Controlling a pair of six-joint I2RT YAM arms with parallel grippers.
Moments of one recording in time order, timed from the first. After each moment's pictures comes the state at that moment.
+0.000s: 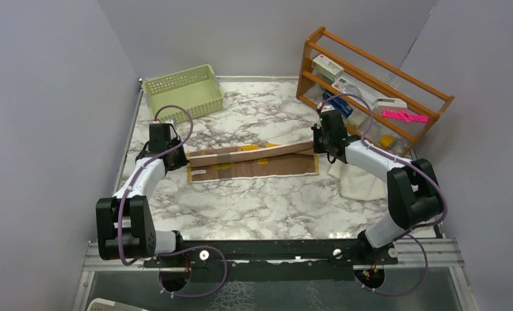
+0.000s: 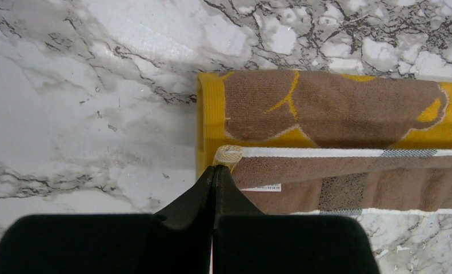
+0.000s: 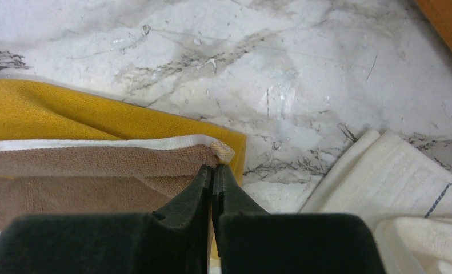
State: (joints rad) left arm 0.06 1.34 0.77 -0.33 0.11 -0.24; right arm 0.36 1.60 0.95 -0.14 0.14 0.18
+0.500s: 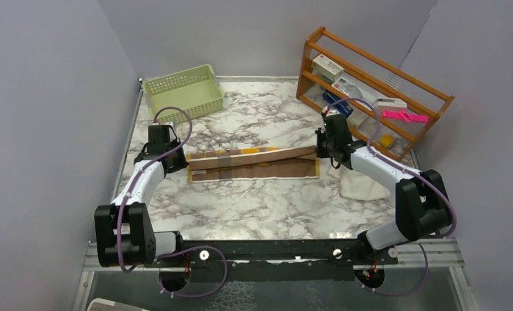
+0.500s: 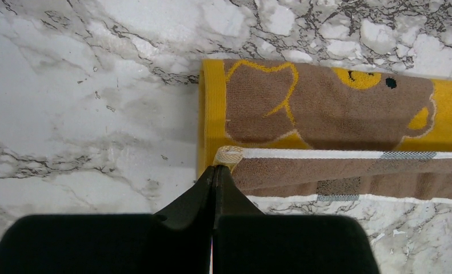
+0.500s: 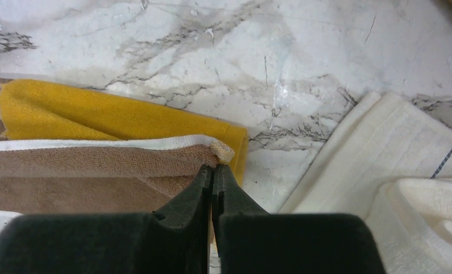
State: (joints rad) left arm 0.06 1.28 0.75 -0.39 0.11 -0.24; right arm 0.36 1.48 0.89 -0.18 0.13 0.23
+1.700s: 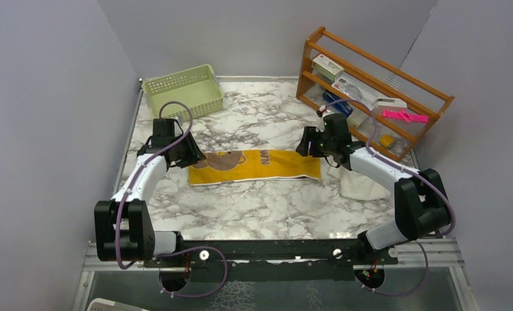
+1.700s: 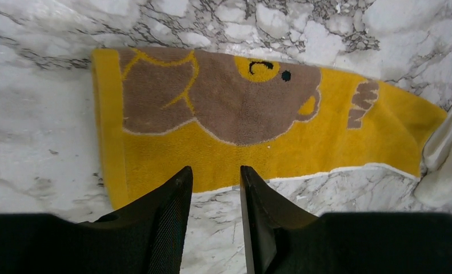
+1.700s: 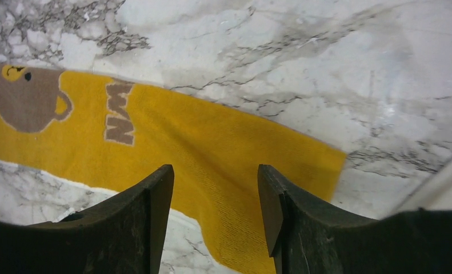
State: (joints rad) left arm 0.01 1.28 0.85 -0.48 0.31 -0.43; right arm 0.37 1.46 0.85 -0.08 -0.11 0.35
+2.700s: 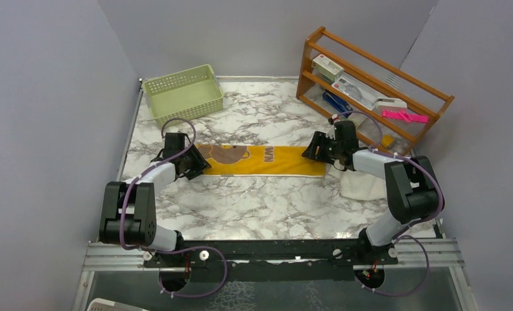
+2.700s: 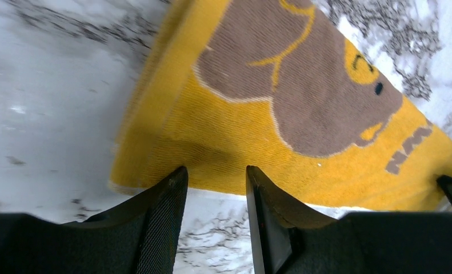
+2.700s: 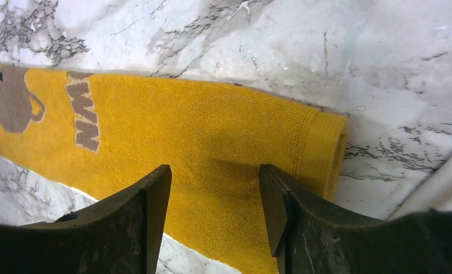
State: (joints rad) left arm -0.05 1.43 0.63 -0.15 0.21 -0.70; right arm 0.22 1.62 0.75 0.09 -0.28 0.43
